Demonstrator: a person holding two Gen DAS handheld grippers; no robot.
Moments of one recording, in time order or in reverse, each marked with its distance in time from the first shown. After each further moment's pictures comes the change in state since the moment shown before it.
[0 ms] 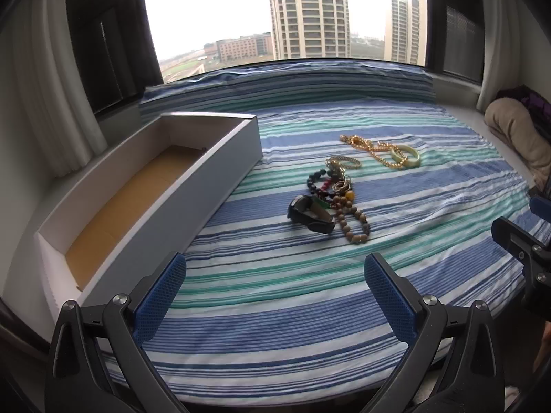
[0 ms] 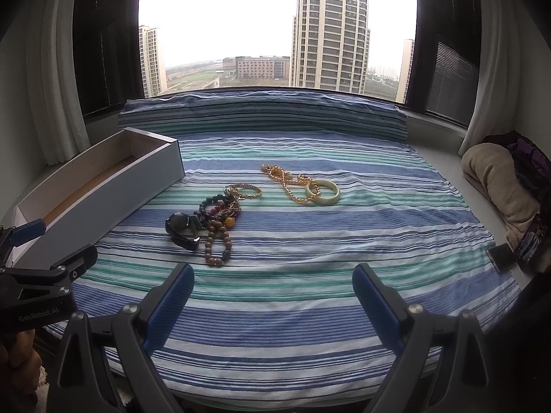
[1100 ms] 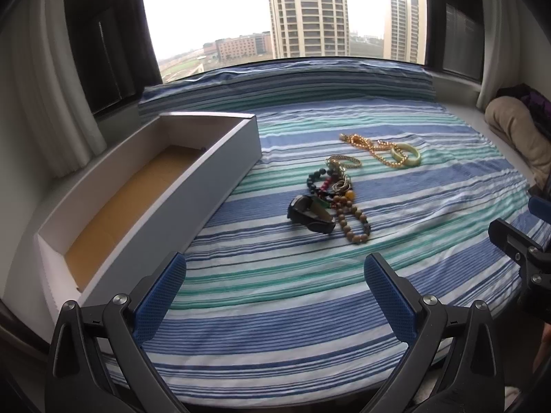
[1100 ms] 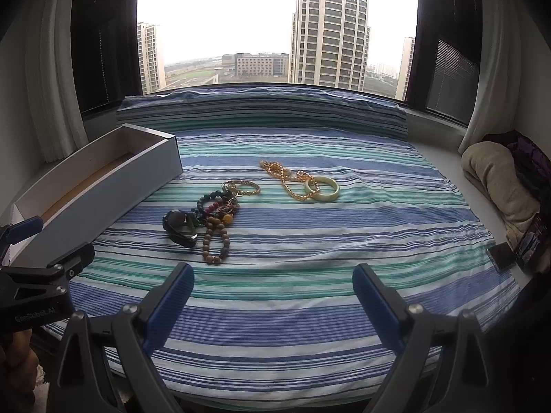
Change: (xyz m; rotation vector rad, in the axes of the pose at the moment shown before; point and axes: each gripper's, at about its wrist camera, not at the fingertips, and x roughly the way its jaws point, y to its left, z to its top) left arm 0.002 0.001 0.001 0.004 0.001 0.001; right arm 0.004 0.002 0.000 -0.003 0.015 -0.008
